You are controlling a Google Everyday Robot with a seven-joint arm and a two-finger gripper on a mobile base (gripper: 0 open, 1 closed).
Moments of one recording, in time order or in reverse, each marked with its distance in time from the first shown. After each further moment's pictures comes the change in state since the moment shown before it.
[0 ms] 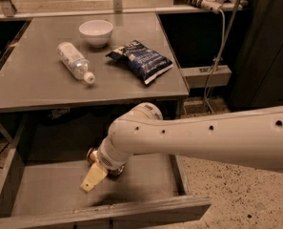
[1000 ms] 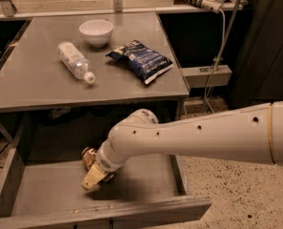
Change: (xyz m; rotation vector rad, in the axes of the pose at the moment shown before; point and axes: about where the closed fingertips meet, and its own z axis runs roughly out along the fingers) arm 0.003 -0.005 0.036 -0.028 -0.015 0.021
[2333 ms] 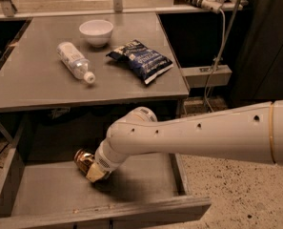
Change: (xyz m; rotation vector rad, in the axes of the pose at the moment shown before) arm -0.002 0.003 -0.005 -0.005 0.012 -0.001
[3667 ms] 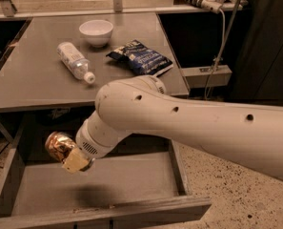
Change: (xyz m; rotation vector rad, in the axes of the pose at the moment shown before) arm -0.068 0.063 -0.124 -0.055 -0.103 -0.104
